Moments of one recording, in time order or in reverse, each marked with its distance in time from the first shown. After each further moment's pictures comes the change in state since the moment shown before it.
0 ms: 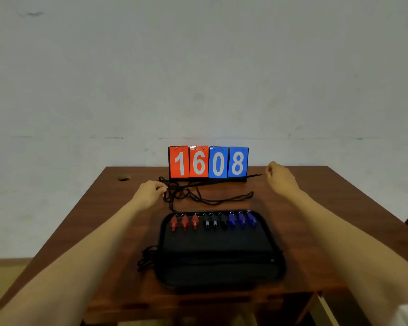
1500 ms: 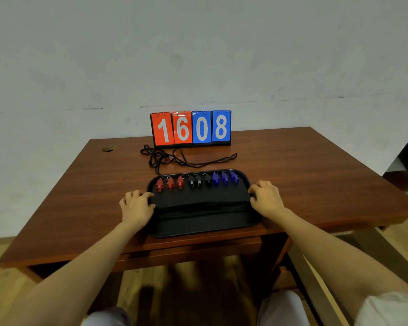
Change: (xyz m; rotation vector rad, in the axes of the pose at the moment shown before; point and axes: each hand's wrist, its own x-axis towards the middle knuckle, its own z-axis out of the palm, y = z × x) left_hand -0.091 -0.050 0.097 0.428 0.026 -0.111; right_hand -0.141 0.071 0.070 -0.246 -0.256 -0.062
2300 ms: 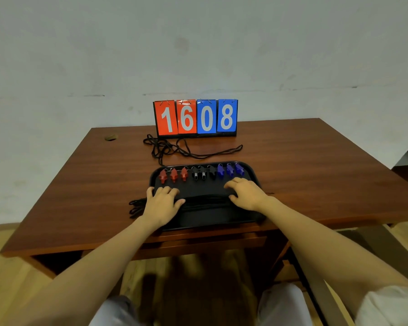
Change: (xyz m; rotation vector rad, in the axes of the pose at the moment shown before) left_hand -0.009 0.036 0.020 0.122 -0.072 0.294; right_hand 0.014 -0.058 -0.002 -0.013 -0.250 -0.314
